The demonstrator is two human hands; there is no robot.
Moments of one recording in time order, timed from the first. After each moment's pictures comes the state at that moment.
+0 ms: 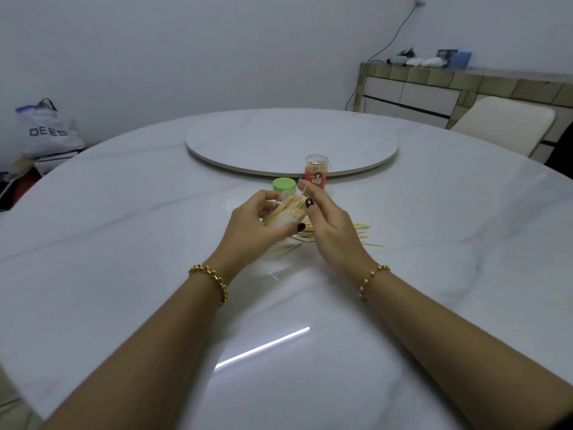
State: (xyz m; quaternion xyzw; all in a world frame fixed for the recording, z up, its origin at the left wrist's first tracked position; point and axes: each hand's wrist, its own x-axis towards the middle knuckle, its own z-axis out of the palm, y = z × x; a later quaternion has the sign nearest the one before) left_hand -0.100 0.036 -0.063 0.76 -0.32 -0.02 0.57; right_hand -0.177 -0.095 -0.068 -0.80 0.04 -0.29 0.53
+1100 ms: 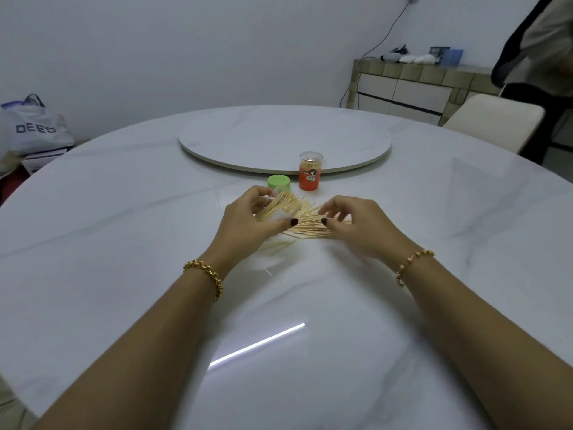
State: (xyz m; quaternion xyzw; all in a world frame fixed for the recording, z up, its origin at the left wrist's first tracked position) left_hand -0.098 0.037 -0.061 0.77 -0.31 -0.03 0.56; right_hand -0.200 -0.147 -0.049 -0.93 0.11 -0.18 0.29
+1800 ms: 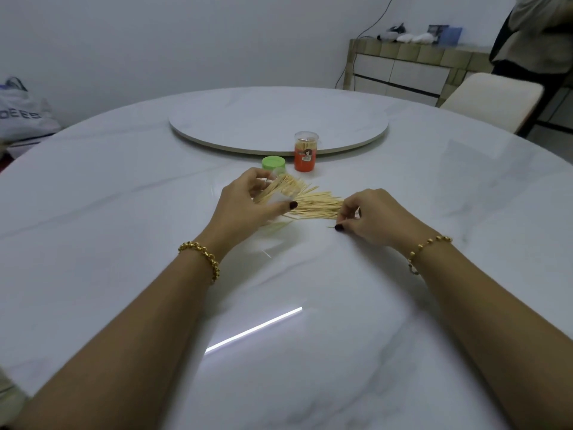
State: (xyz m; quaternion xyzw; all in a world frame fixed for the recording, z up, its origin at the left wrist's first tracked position) left_hand -0.099 0.035 -0.064 0.77 -0.32 -0.04 0.55; right_hand -0.217 -0.163 -0.056 -0.97 0.16 -0.09 0.17
